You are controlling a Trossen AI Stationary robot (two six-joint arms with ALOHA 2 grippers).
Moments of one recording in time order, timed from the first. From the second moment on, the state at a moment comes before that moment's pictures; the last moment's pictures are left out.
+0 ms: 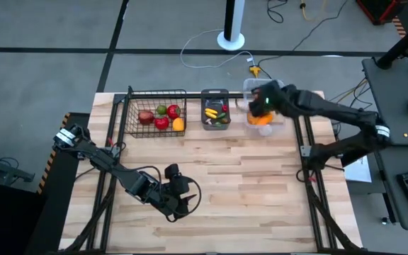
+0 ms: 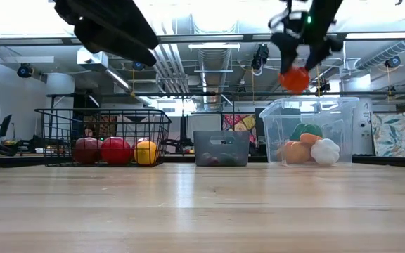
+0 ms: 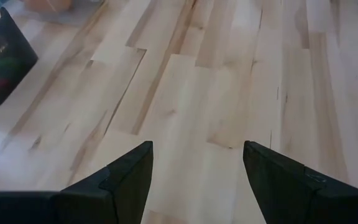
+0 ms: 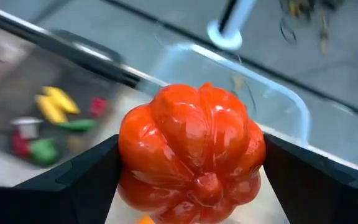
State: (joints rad) left arm -0.56 1.59 1.05 -0.32 -0.62 -0.60; right arm -0.37 1.25 1.19 -0.90 0.63 0.52
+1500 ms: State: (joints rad) left arm -0.59 1.59 1.05 -0.32 -0.61 -0.77; right arm -0.68 1.32 1.07 -0.58 0.34 0.28
